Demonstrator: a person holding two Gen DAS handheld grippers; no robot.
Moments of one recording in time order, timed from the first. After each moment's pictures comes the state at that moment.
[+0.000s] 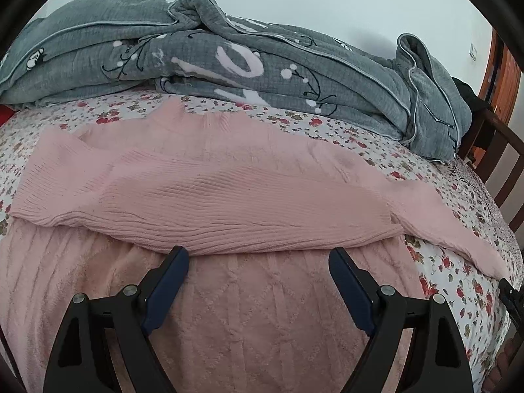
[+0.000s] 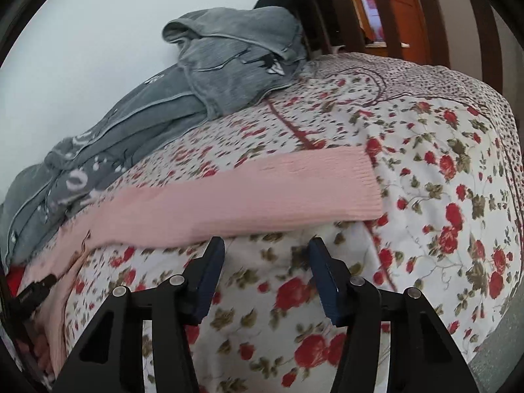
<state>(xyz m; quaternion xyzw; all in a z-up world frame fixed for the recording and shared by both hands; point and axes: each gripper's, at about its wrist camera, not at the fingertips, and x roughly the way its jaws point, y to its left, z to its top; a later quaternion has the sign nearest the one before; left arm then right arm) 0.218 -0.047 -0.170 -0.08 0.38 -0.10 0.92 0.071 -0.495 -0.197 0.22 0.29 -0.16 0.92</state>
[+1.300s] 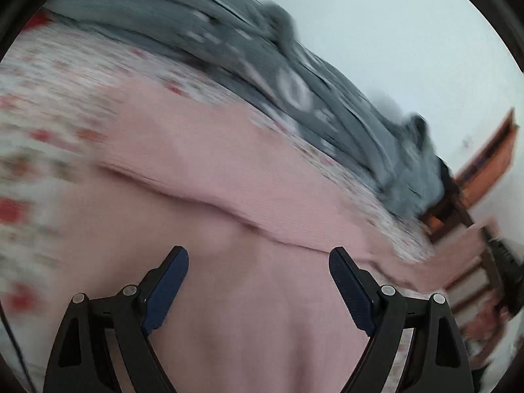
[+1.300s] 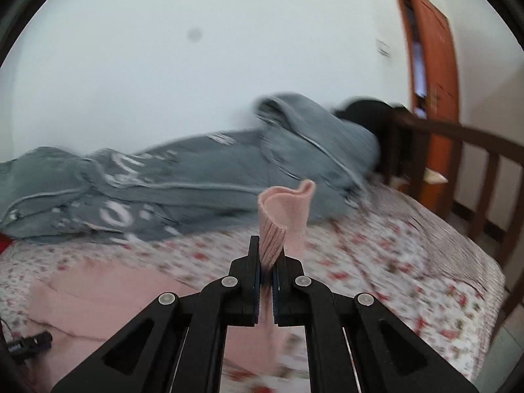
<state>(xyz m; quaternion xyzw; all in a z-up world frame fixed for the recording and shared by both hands) 0.181 0.110 -0.154 -0.26 0.38 -0.11 0.88 0.152 -0.340 -0.010 0.04 0.18 -0.14 0.97</state>
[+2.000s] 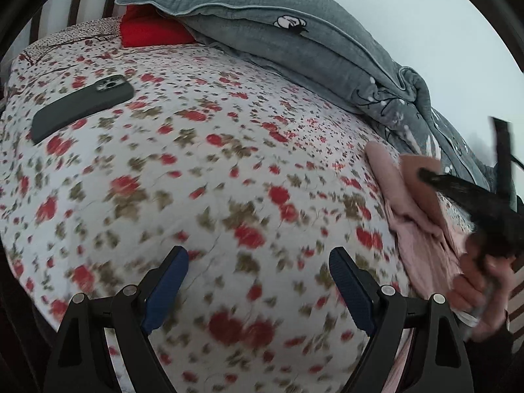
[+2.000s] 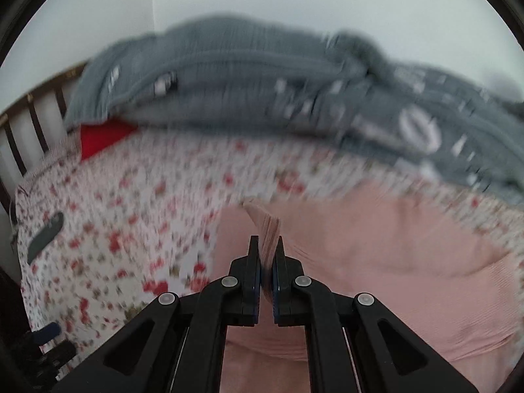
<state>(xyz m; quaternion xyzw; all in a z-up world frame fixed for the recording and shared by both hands) 0.094 0.307 -0.189 -0.23 0.38 0.08 0.89 0.275 0.084 -0.135 -0.03 0.36 0.17 0.92</state>
